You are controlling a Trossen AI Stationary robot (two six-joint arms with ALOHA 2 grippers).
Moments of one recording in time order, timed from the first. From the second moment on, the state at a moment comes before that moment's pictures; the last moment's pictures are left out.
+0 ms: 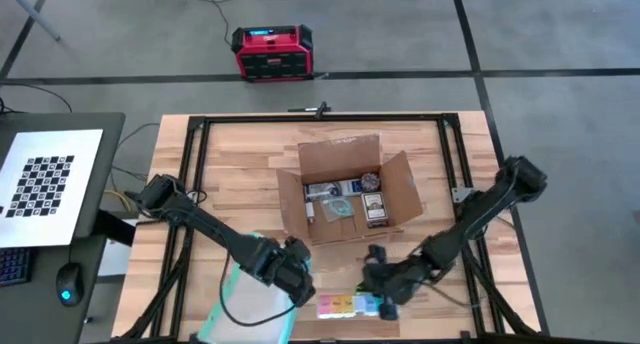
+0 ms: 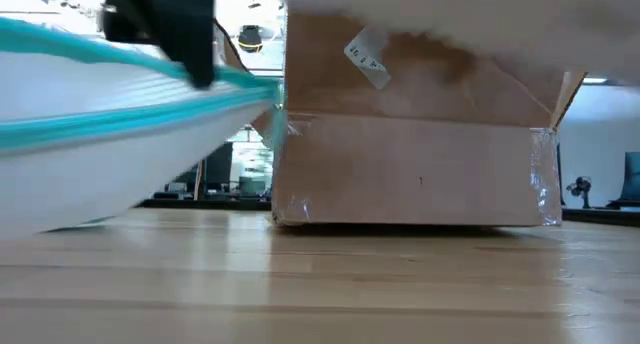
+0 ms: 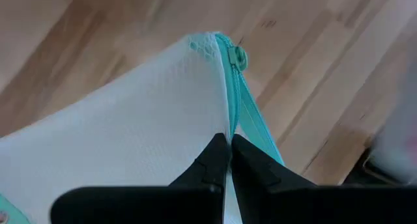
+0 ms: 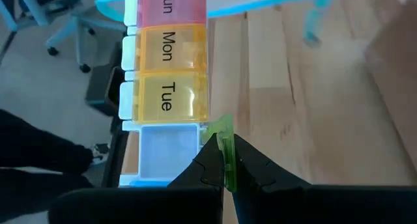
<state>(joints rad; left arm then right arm) -0.52 1.88 1.53 -0.88 -0.21 -1.15 0.66 1.67 1.08 -0.20 0.28 0.55</state>
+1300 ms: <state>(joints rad) -0.42 1.86 1.53 -0.72 -0.11 -0.80 0.52 1.96 1.51 -0.40 0.24 0.50</state>
